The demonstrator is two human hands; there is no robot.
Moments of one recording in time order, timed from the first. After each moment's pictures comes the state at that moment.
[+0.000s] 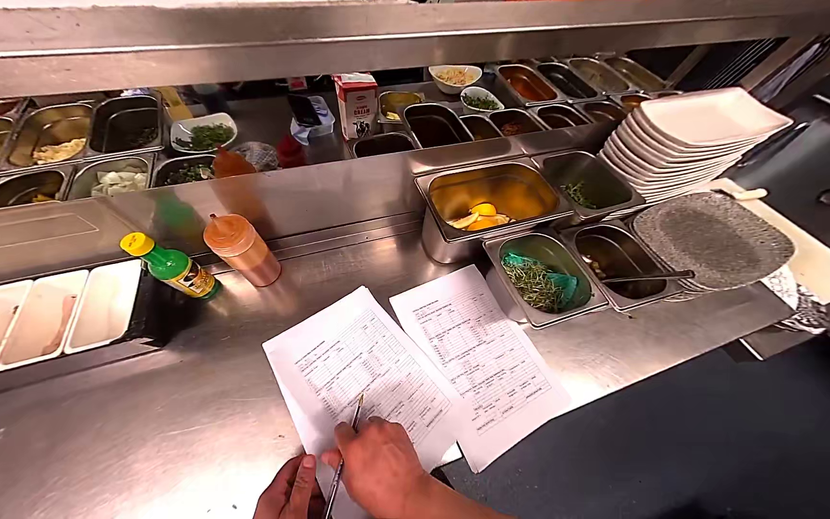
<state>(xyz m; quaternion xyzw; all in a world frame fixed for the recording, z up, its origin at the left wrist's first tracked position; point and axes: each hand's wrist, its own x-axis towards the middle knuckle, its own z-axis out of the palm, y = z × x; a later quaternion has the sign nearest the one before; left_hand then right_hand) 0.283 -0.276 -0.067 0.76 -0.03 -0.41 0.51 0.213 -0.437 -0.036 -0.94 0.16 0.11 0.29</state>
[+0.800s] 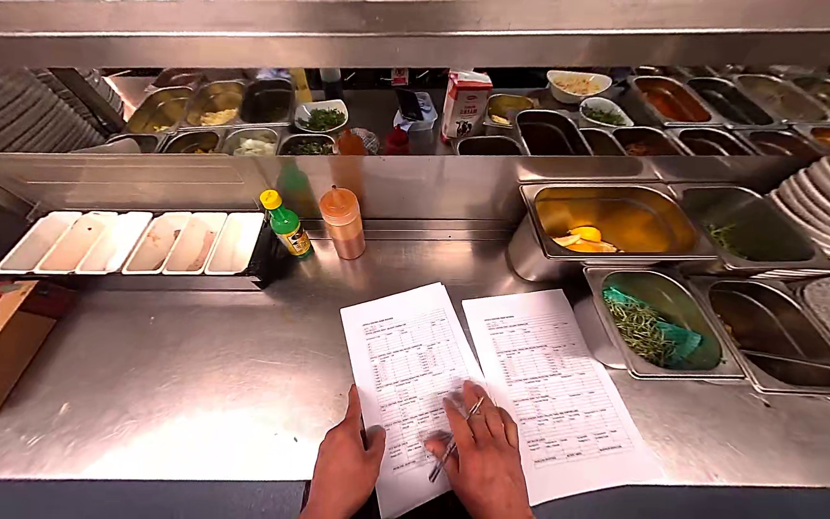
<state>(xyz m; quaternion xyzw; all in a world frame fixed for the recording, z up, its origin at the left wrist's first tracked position) 0.290 -0.301 -0.065 0.89 -0.13 -0.35 0.26 0.143 -0.470 -0.108 -0.96 0.21 -0.16 0.04</state>
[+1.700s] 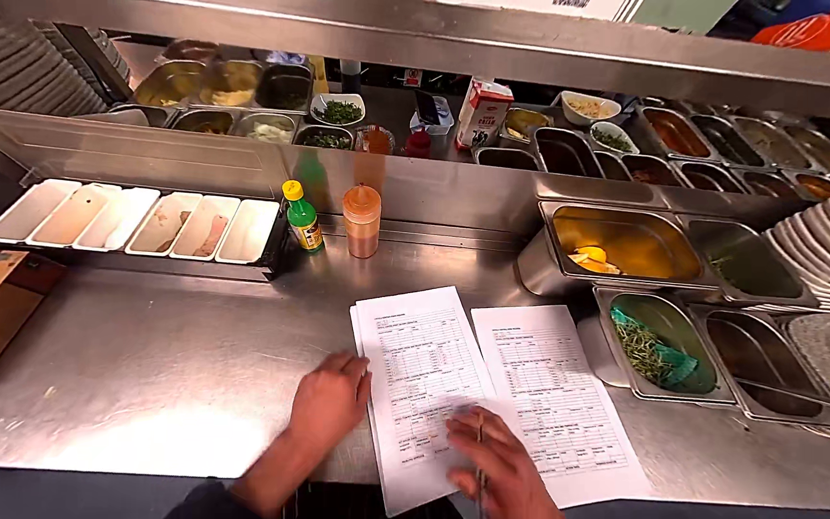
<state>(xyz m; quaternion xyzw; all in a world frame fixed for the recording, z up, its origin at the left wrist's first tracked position) 0.366 -0.298 -0.059 0.89 -0.39 -0.03 0.21 0.137 -0.514 -0.093 -0.93 -0.05 -0.20 0.30</state>
